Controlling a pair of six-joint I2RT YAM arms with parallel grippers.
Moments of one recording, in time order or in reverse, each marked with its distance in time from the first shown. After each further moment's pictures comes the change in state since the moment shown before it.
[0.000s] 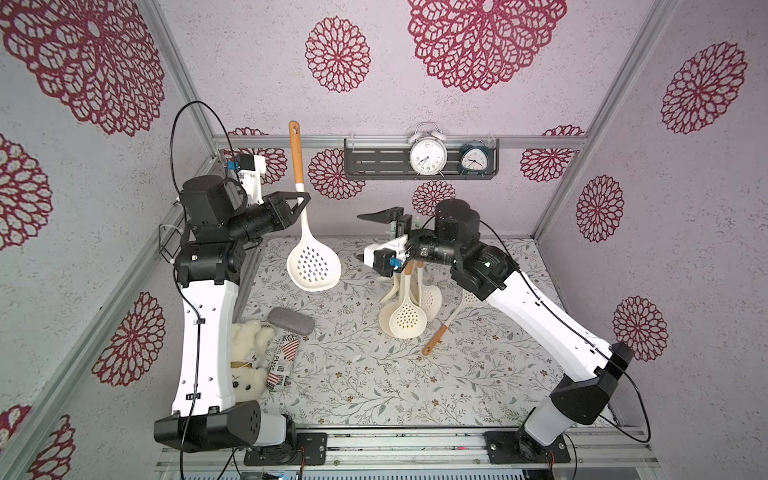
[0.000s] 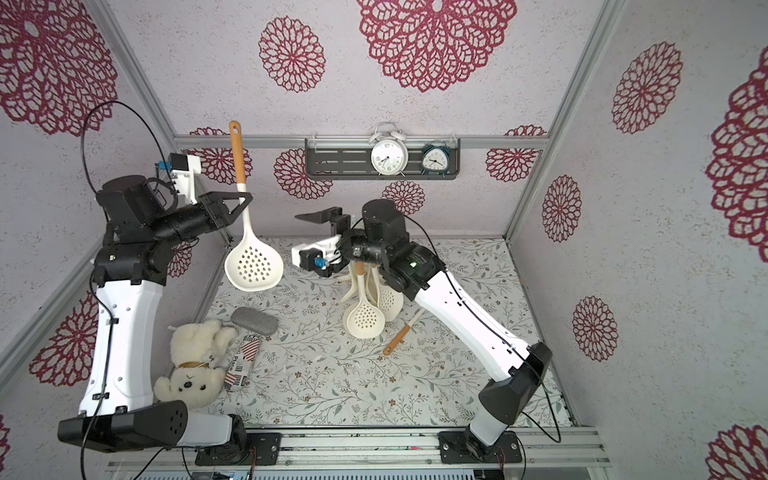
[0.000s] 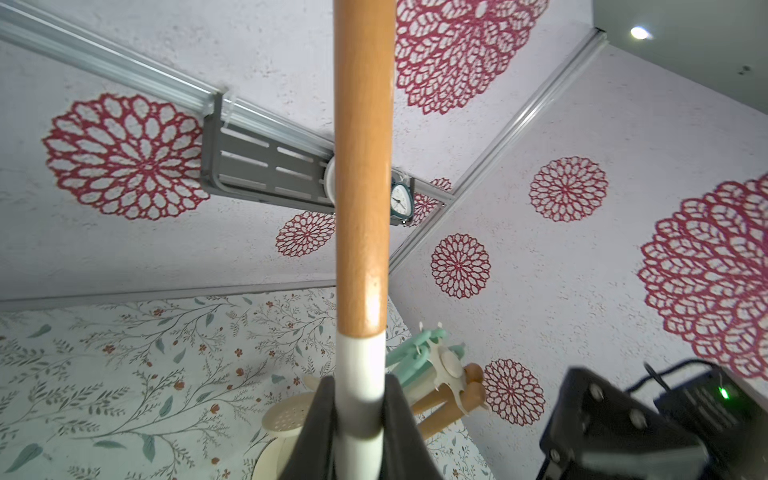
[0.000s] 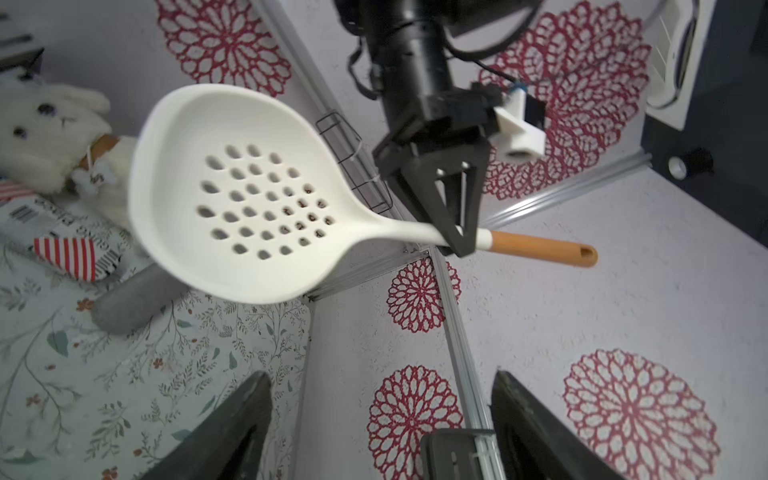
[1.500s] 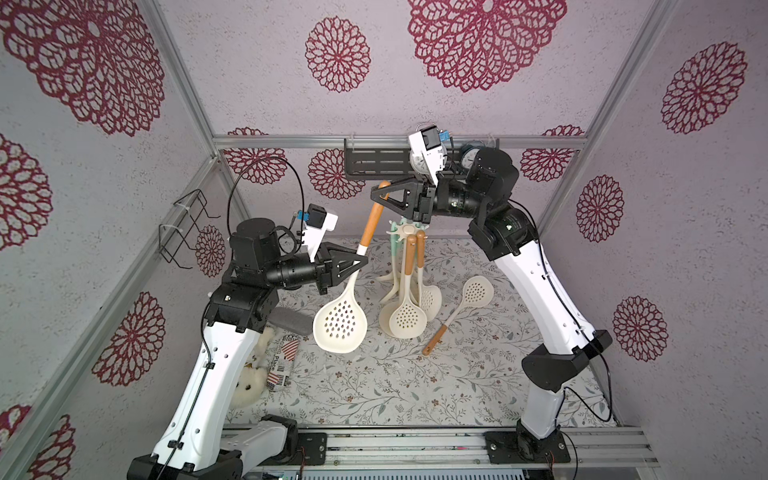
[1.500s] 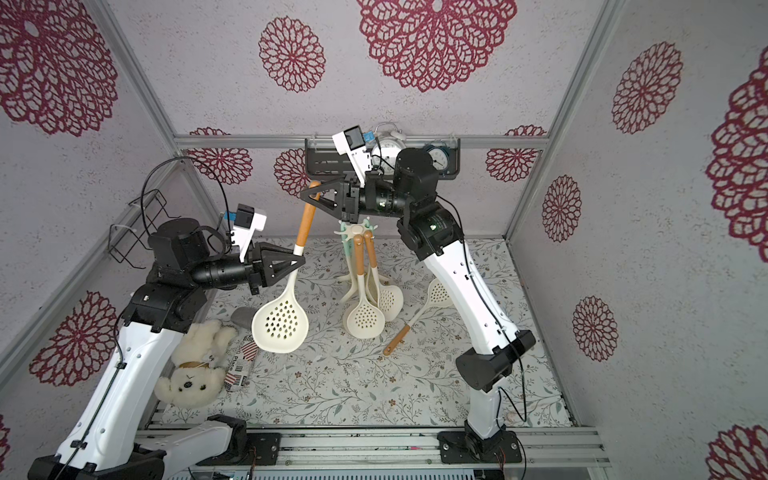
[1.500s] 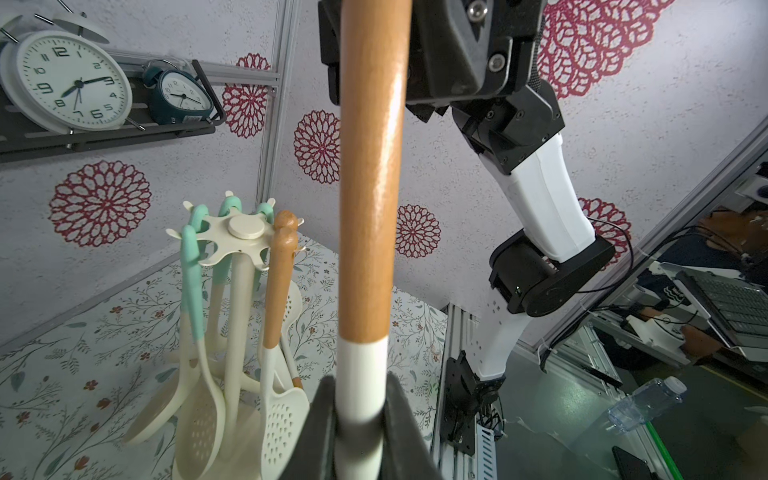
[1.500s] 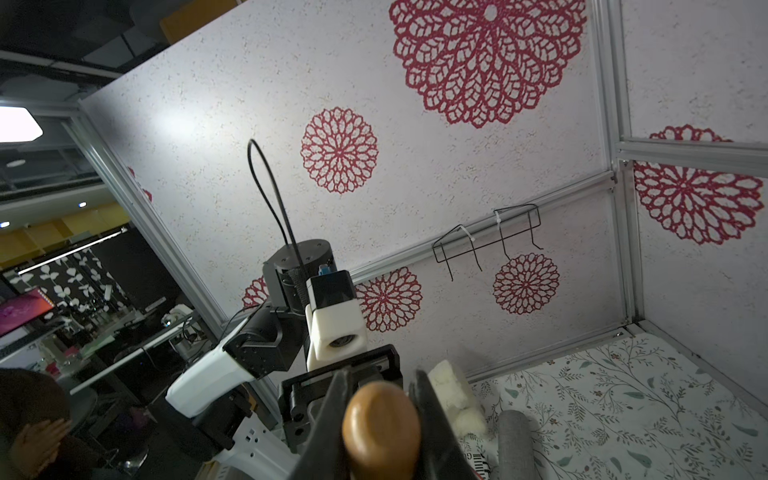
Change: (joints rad) left arm -0.334 -0.215 -0.326 0.032 0.164 0.341; right arm -0.154 0.227 0.482 -0.023 -0.443 1.541
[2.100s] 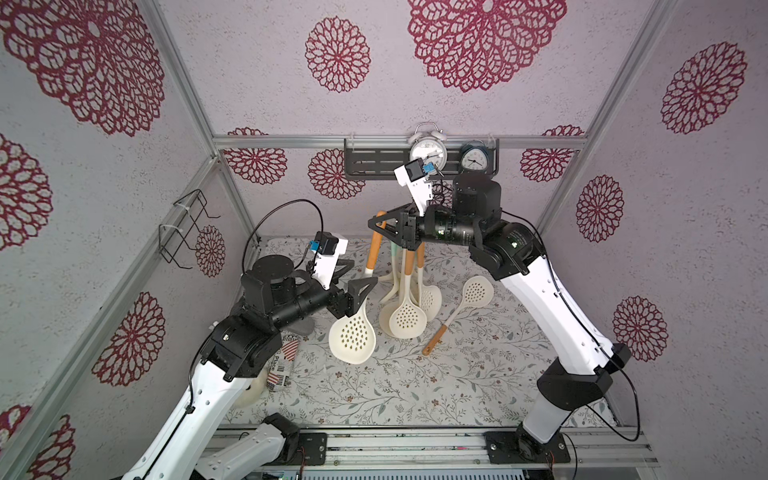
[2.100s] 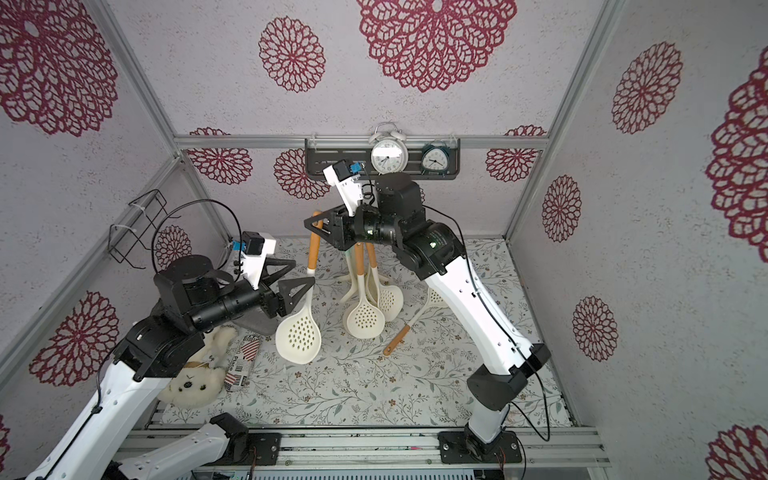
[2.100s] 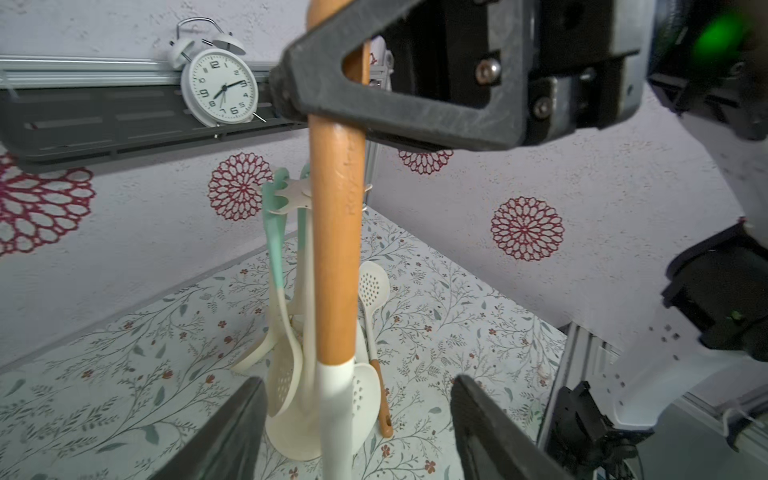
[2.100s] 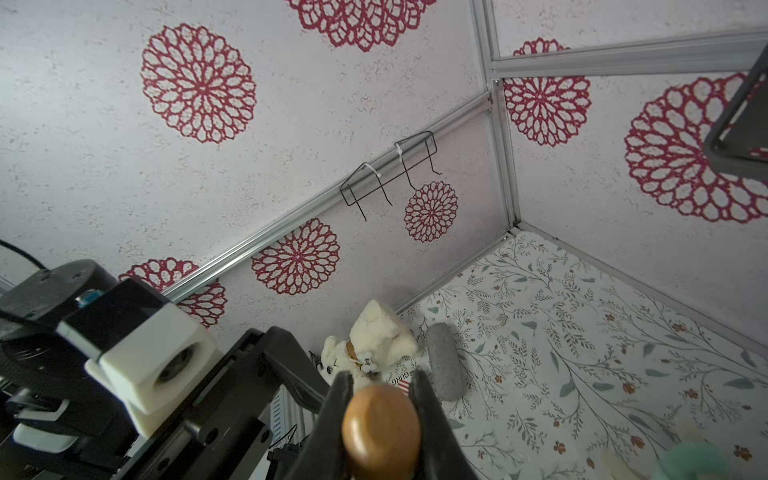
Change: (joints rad) left arm -0.311 -0.188 -0.137 -0.041 -0.703 0.048; right arm 0.117 -0.148 -0.170 -0.350 0.430 -0.200
